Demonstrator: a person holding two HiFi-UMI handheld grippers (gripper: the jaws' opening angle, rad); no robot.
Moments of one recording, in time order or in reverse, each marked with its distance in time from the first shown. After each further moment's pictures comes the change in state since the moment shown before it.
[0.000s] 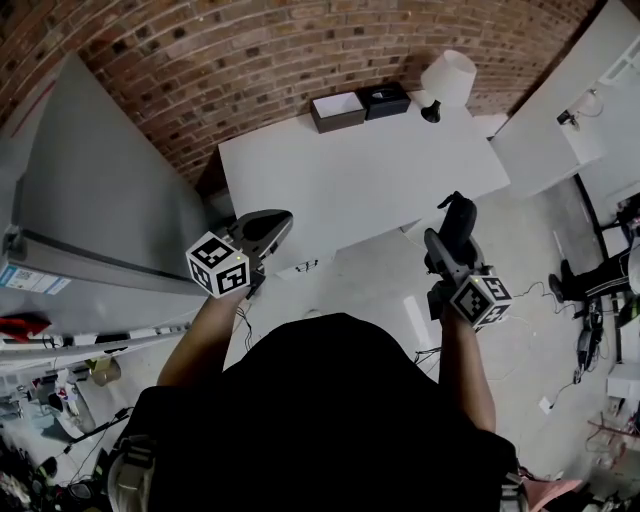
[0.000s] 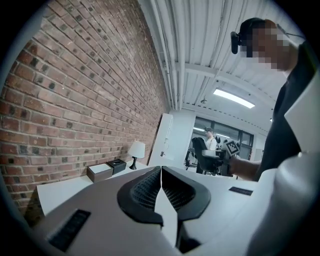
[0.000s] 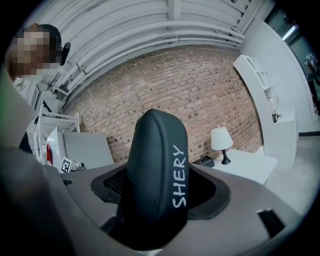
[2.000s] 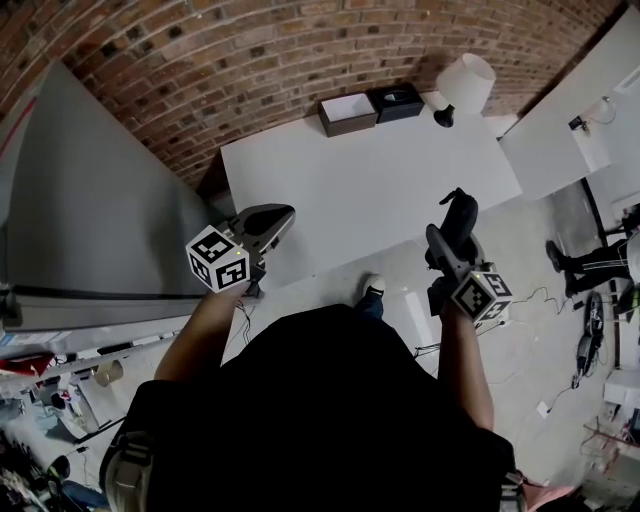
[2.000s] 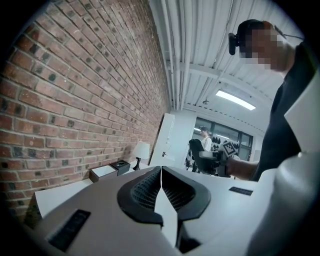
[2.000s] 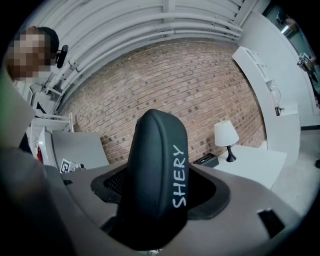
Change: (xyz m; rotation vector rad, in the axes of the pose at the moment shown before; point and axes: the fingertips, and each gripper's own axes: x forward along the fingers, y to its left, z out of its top) left arm 0.027 0.079 0.009 -0.013 0.006 -0.018; right arm 0.088 -0.025 -0.006 0.027 0.027 -0.008
